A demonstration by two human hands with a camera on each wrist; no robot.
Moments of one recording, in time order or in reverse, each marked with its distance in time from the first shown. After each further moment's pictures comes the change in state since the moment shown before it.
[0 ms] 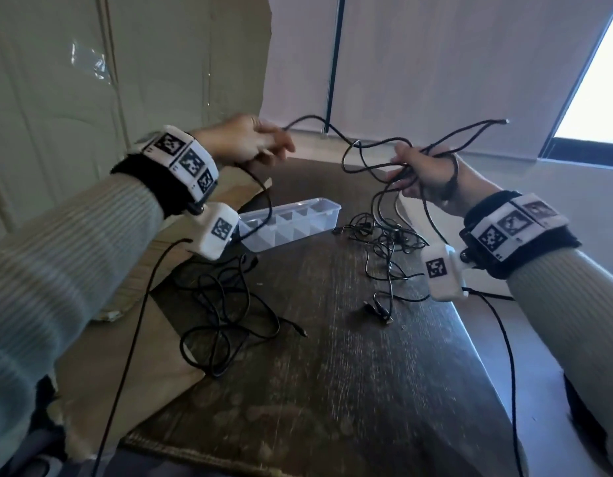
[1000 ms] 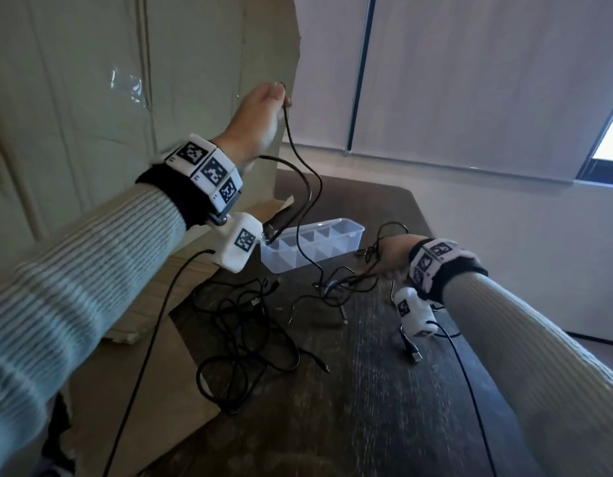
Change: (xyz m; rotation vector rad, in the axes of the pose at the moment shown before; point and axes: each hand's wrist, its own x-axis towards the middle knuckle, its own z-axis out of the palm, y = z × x) left_hand 0.023 0.013 -0.021 -0.359 0.402 0.112; right_hand 0.062 0.087 0.068 -1.246 -0.552 0.183
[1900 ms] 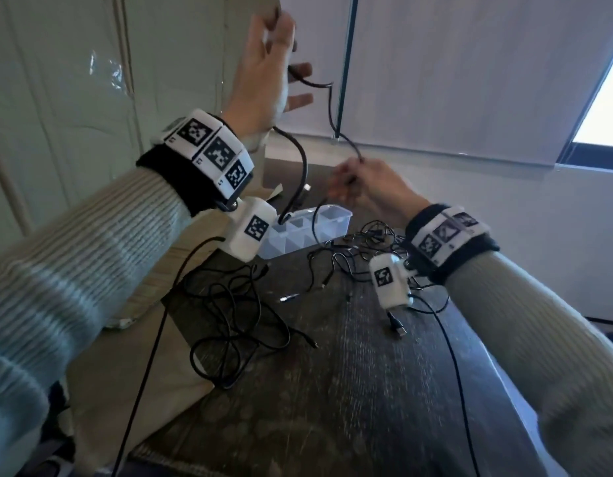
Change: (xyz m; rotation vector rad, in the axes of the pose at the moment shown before) left_hand -0.030 0.035 0.028 -0.256 -0.041 0.255; right_hand -0.074 -0.050 -0.047 1.326 0.377 -0.413
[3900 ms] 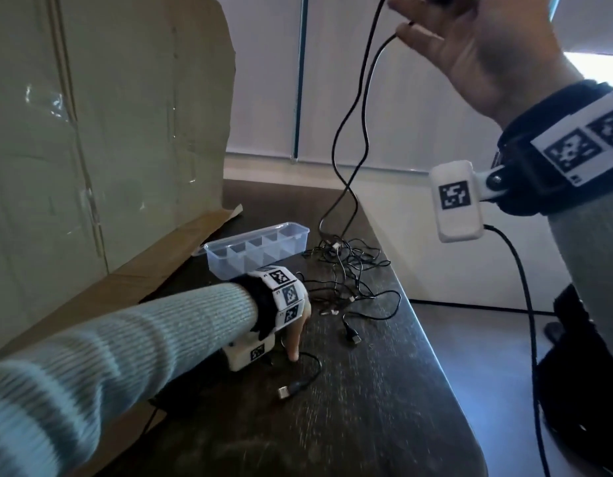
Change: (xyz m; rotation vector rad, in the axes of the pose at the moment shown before) left_hand -0.119 -0.128 0.089 1.655 -1.614 -0.575; right_hand -0.077 -0.168 -0.102 0.007 0.099 -0.666
